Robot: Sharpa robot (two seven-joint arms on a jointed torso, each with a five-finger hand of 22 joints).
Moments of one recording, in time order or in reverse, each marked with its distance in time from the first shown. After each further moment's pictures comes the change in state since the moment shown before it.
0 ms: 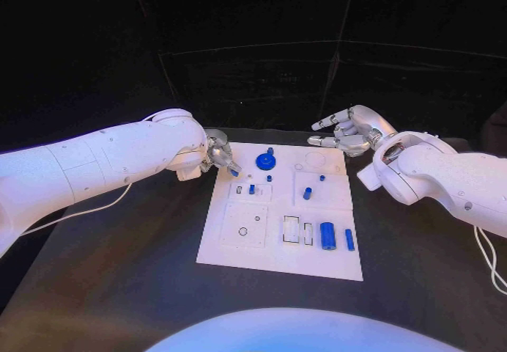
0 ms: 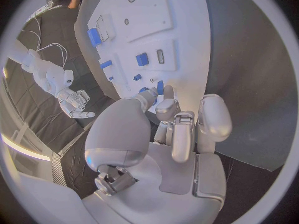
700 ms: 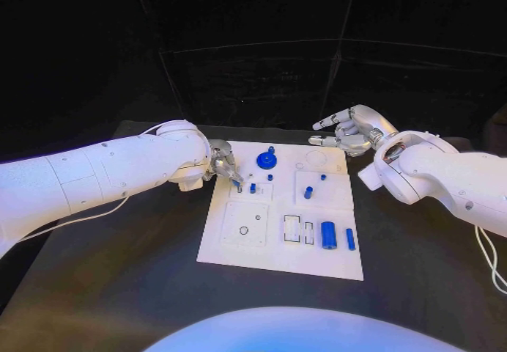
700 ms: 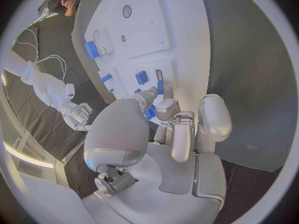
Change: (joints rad) left arm -0.034 -0.036 -0.003 0.097 -0.064 -0.029 -0.025; left_hand -0.013 -0.013 0.012 -0.006 -0.002 -0.001 0.001 0.004 0.000 0.003 -0.003 0.000 -0.002 0.000 0.000 0.000 0.000 0.000 0.000 0.000 0.000 0.001; right arm 0.000 0.004 0.000 -0.007 0.001 0.009 0.000; right_hand 0.000 0.000 0.000 0.000 0.000 0.000 0.000 0.000 0.000 -0.004 -0.004 0.000 -0.002 0.000 0.000 0.000 0.000 0.000 -0.004 -0.004 0.000 -0.002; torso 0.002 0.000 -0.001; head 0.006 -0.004
